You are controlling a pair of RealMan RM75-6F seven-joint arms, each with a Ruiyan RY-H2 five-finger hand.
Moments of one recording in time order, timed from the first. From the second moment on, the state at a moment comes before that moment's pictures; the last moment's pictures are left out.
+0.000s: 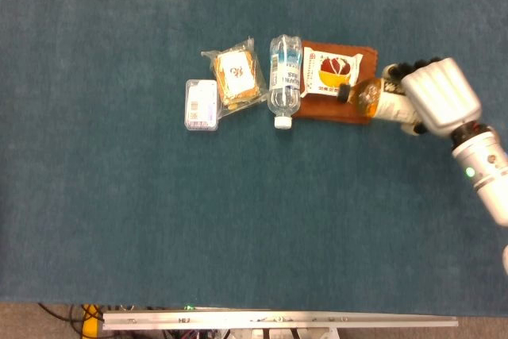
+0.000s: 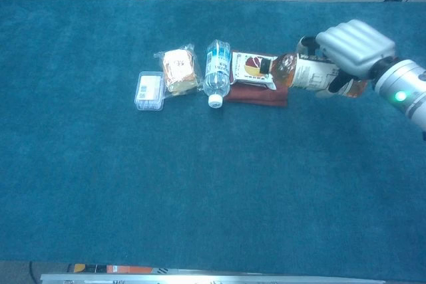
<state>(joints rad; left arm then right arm) -0.02 -1.12 -0.06 -1.53 1.43 1.51 0.03 0.61 -1.43 0.10 -1.56 -1.22 1.02 -0.54</state>
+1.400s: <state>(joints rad) -0.02 -1.13 -0.05 -1.51 1.44 1.51 0.02 0.62 -1.43 -0.01 -1.56 -1.16 0.94 -0.69</state>
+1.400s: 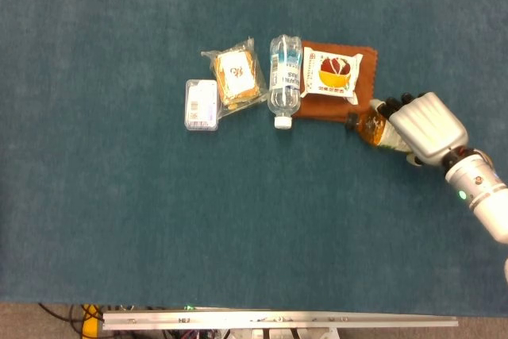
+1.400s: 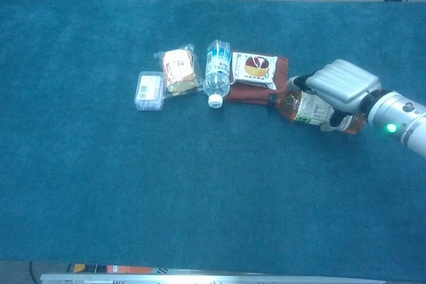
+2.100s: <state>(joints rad) -0.03 -1.13 -0.05 -1.53 1.44 1.51 0.03 0.62 -1.32 0.05 -1.69 -1.13 1.00 -0.61</state>
